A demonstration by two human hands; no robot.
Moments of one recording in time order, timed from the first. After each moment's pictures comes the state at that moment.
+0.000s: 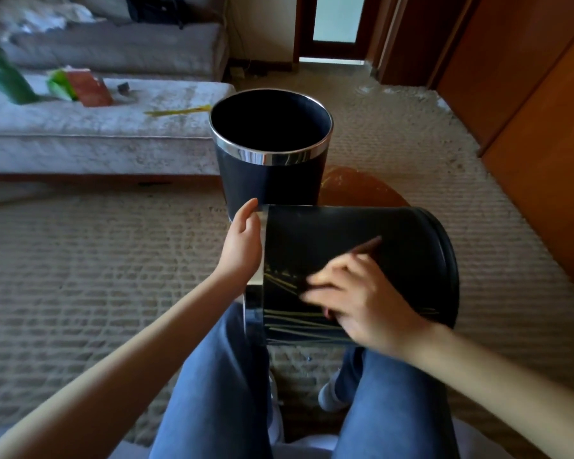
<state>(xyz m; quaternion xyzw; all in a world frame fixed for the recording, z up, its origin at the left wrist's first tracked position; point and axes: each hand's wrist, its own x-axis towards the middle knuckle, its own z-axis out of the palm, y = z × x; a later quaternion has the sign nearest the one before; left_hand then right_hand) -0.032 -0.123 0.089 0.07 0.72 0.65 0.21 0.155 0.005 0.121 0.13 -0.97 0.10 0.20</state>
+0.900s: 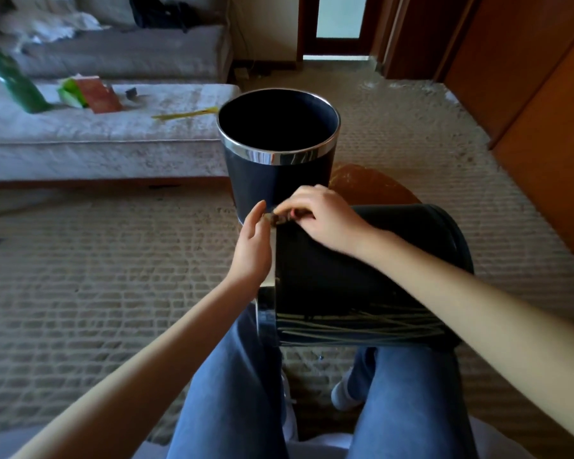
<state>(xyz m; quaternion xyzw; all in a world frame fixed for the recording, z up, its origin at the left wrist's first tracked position) -0.019 -0.129 0.102 0.09 0.71 0.67 0.21 0.030 0.018 0.146 0.03 -0.96 0.24 0.13</state>
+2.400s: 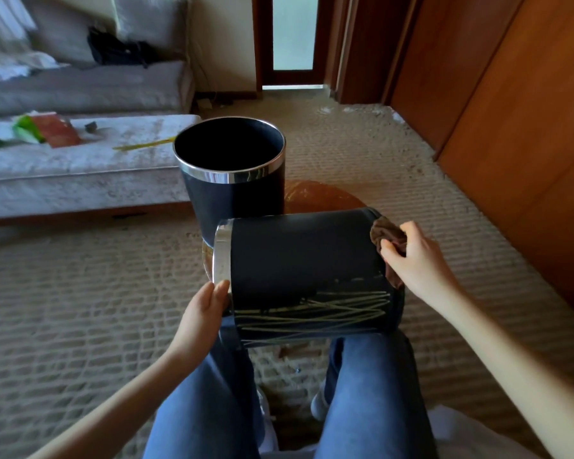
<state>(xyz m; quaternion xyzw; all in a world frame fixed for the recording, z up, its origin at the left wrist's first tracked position) 0.029 -0.192 0.066 0.19 0.80 0.54 0.19 0.209 0.098 0.134 -0.37 -0.87 0.28 0.19</state>
